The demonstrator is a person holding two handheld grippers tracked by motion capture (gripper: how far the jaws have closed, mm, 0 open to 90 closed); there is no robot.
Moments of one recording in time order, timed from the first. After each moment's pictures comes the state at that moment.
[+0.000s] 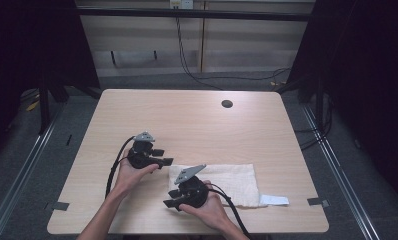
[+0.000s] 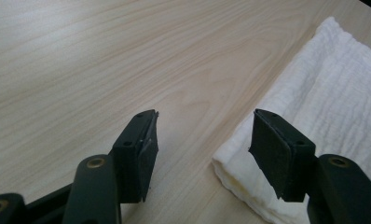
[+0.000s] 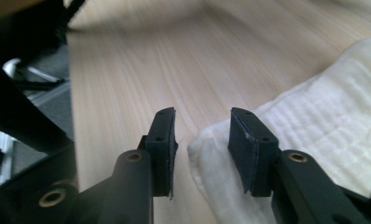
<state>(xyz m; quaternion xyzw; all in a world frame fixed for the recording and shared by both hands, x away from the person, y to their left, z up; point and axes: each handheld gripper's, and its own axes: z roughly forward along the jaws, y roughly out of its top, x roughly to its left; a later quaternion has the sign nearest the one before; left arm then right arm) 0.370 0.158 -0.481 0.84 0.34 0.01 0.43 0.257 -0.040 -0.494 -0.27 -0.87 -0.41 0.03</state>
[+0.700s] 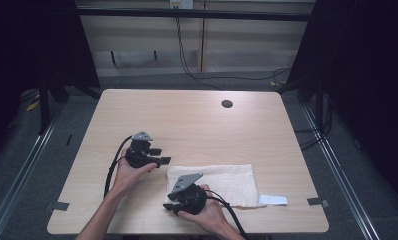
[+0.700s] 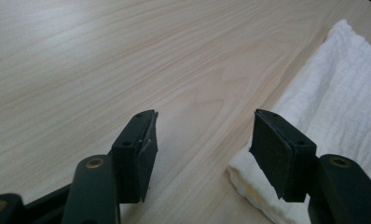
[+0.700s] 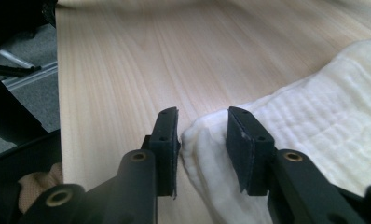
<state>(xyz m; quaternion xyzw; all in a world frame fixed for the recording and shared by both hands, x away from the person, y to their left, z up) 0.374 0.164 -0.483 0.84 0.34 0.02 0.42 0.244 -0.035 -0.501 -0.24 -0.88 -0.41 -0.02</state>
